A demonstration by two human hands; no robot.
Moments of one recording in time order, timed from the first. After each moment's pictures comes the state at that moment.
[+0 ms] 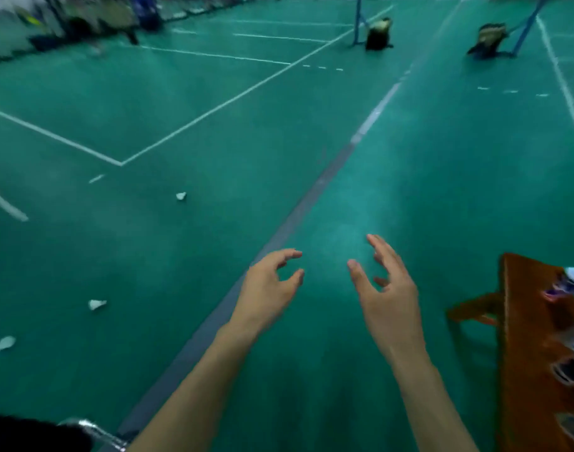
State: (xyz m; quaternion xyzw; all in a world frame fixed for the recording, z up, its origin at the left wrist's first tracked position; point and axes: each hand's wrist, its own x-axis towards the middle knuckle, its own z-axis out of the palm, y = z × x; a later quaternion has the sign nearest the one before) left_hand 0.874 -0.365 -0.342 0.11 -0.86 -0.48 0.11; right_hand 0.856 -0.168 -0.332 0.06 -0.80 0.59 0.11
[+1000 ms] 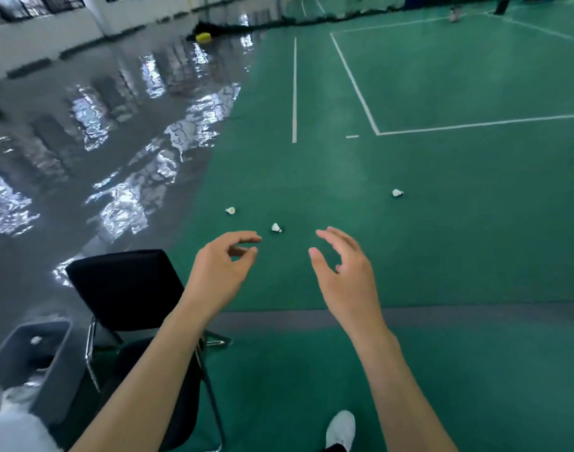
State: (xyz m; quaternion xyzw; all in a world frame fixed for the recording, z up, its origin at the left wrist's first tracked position) left_hand 0.858 -0.520 -0.286 0.54 -0.70 -0.31 0.35; right_hand 0.652 -0.450 -0.325 0.49 -0.64 0.52 -0.26
